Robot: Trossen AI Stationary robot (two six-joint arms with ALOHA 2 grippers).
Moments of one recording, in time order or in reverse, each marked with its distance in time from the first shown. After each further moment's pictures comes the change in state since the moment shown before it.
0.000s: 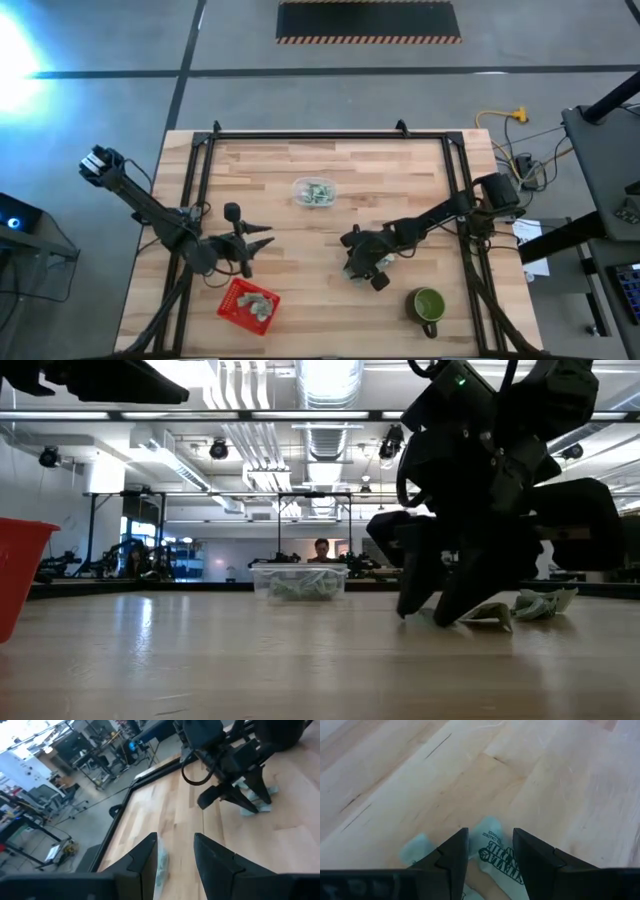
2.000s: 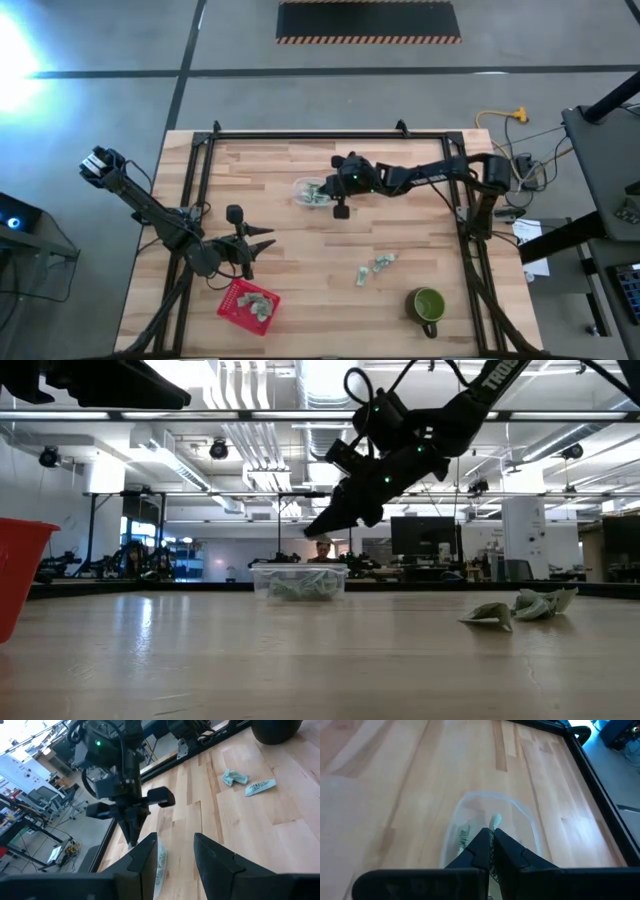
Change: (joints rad) left arm 0.000 0.035 0.007 0.000 0.006 0.009; right arm -0.465 -0.004 0.226 0.065 0.128 -0.052
